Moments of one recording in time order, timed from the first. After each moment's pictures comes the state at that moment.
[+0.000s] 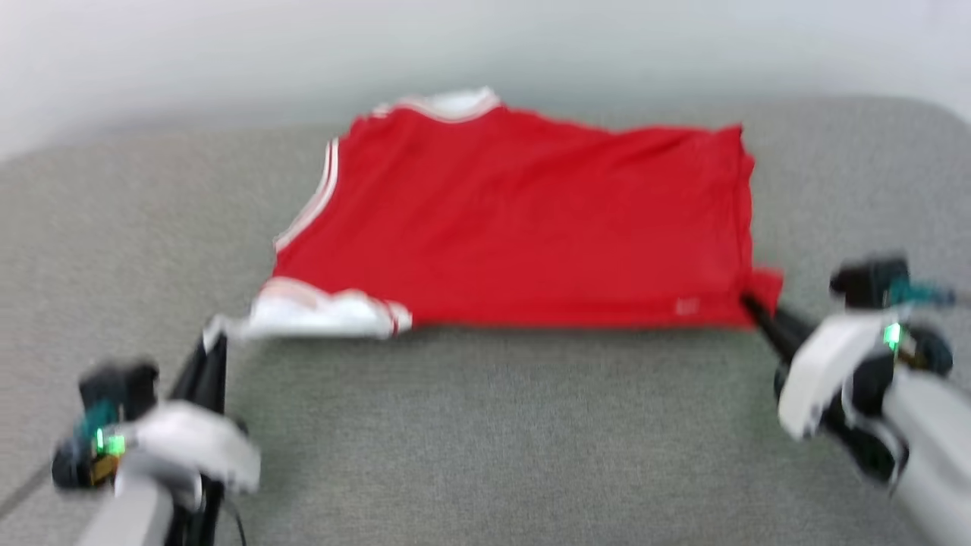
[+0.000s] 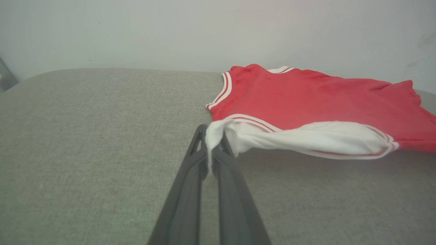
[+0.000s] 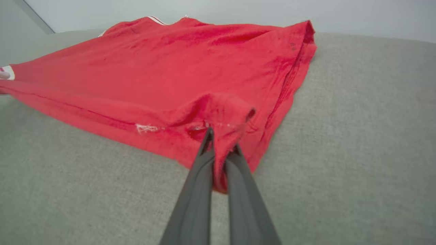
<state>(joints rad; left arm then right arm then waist) -0.31 0.41 -0.26 0.48 -0.60 -0.02 -0.26 -0.65 -0.52 0.78 0.66 0.91 0.13 -0.08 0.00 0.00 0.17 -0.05</state>
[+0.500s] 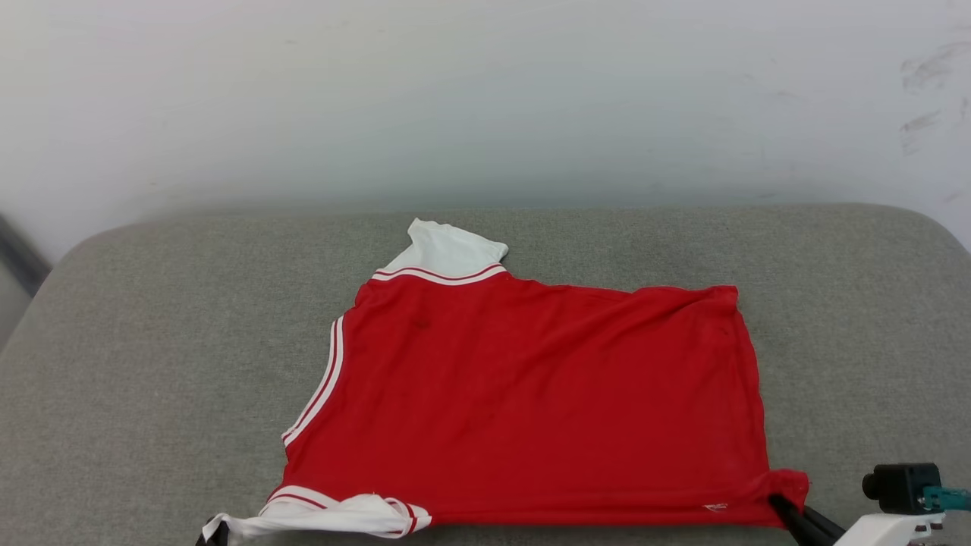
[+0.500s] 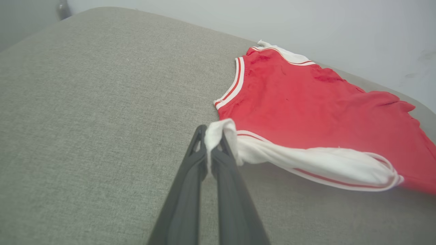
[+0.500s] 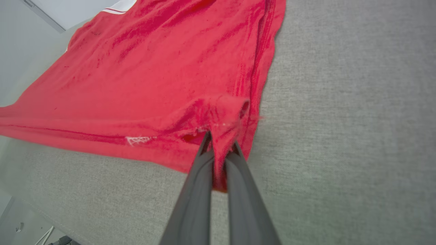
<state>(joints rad) 0.27 0.42 -0.19 0.01 -0.73 0.18 -0.12 -0.10 -0.54 0.55 0.47 0.92 0.13 -0.05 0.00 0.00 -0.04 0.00</state>
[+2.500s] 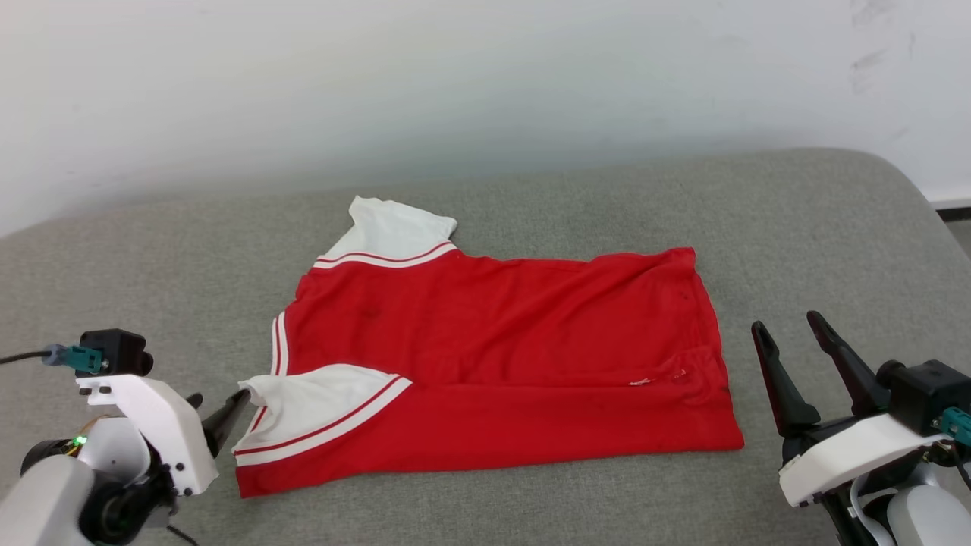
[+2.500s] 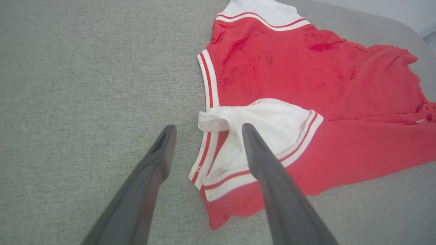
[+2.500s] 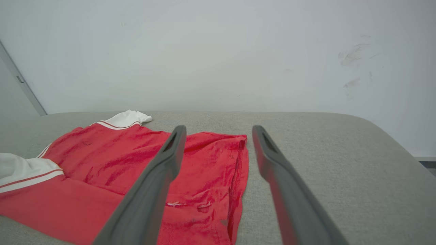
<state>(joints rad) -0.31 0.59 -0.35 0.43 -0.90 -0.10 0.35 -0.15 -0.30 0.17 0.22 0.39 0.13 -0.19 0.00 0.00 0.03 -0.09</state>
